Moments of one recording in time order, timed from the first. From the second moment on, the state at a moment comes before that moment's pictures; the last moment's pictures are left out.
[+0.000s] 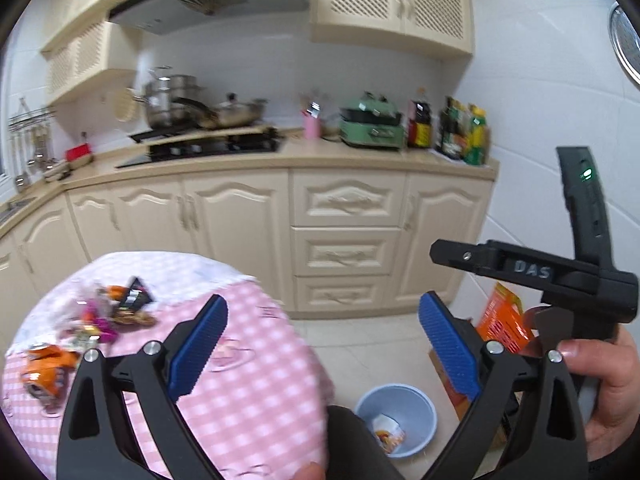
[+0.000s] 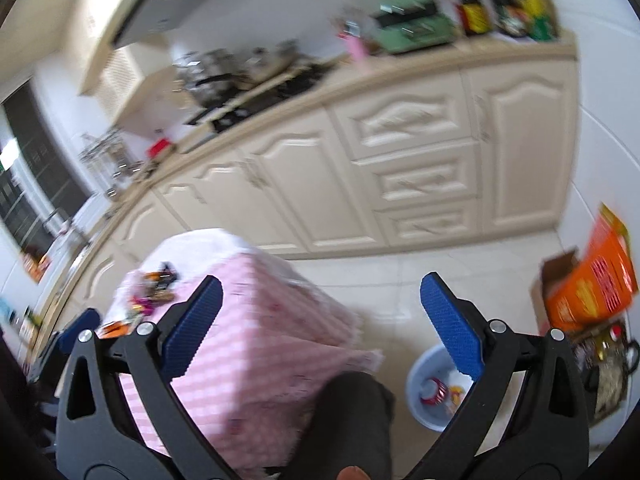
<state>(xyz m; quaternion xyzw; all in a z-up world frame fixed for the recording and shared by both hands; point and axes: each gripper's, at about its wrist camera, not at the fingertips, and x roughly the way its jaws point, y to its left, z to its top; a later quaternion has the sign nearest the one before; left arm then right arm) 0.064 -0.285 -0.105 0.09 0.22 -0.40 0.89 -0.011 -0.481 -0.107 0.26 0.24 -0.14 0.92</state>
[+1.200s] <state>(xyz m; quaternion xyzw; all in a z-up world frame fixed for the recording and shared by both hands) 0.150 -0.011 -0.129 0.00 0.24 -0.13 0.96 0.111 -0.265 -0.087 0.12 0.28 0.02 0.95</state>
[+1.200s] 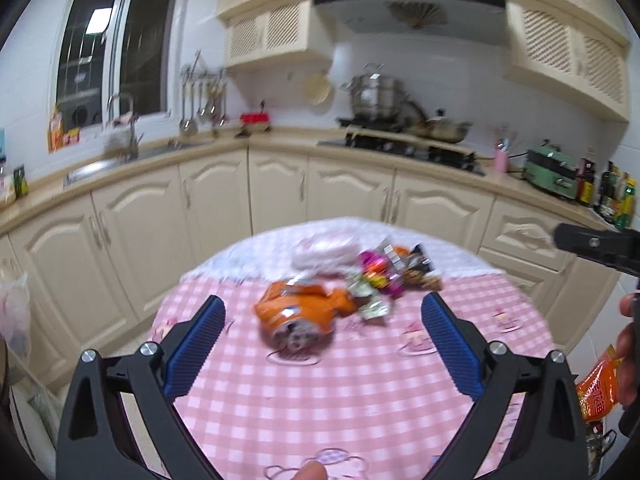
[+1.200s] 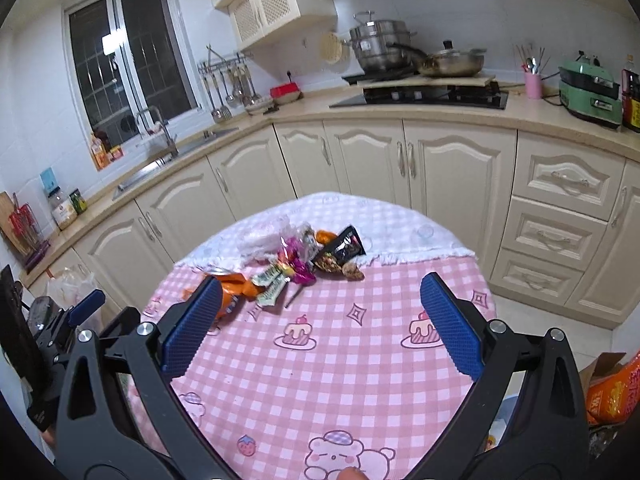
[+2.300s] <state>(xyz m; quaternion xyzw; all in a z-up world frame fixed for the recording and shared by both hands) 0.278 -0.021 -0.210 -0.06 0.35 -0.18 0.92 0.292 -0.269 -0.218 0.02 0.43 -0.01 0.90</state>
